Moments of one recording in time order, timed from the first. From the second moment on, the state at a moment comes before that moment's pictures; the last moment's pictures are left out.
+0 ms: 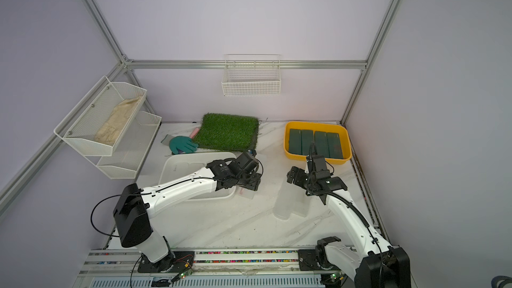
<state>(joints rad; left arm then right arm) -0.89 1.65 1.39 -0.75 -0.19 -0.53 0.20 1.06 0.78 -0.58 -0.13 0.58</state>
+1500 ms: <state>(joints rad) -0.10 1.31 1.11 -1.01 -0.04 -0.26 1.04 1.45 0.78 0.34 -0.01 0.08</state>
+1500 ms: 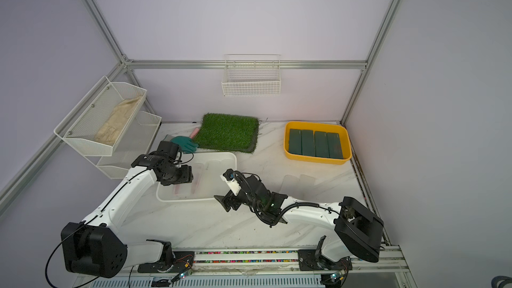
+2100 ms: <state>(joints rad) -0.03 1.43 1.10 -0.92 -0.04 -0.17 1.04 1.56 0.76 0.43 -0.08 -0.03</state>
